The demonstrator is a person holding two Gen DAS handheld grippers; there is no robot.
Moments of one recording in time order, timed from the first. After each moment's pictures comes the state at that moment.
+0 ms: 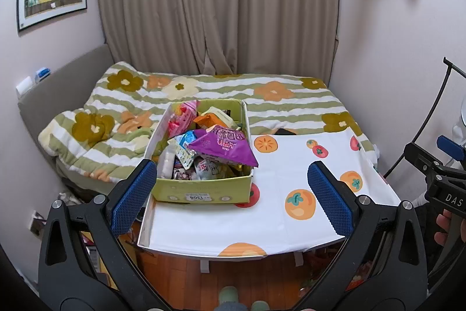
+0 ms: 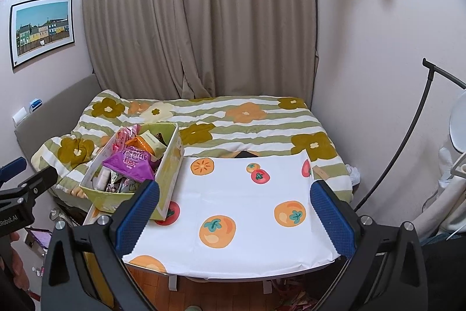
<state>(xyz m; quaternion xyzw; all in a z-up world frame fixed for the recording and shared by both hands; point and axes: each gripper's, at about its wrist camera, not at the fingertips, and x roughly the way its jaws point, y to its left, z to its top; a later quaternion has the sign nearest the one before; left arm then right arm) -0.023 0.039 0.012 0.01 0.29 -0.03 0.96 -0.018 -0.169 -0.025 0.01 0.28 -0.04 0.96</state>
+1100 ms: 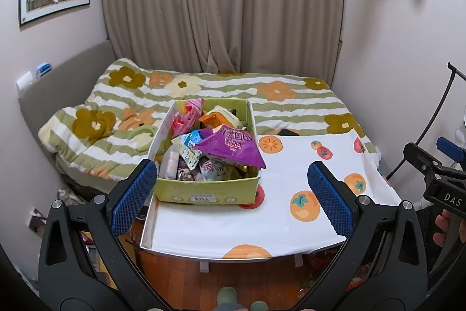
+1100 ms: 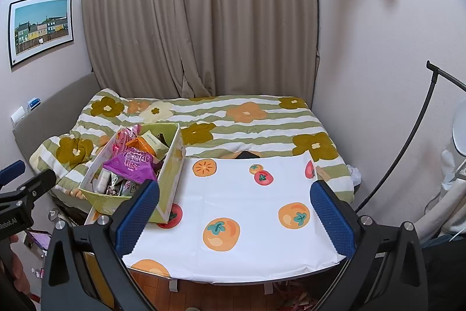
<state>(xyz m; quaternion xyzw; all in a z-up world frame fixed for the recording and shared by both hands) -0.010 0.052 0.005 0.00 0.29 -0.03 0.96 -0.006 -0.166 -0.026 0.01 0.29 -0.04 0.96</state>
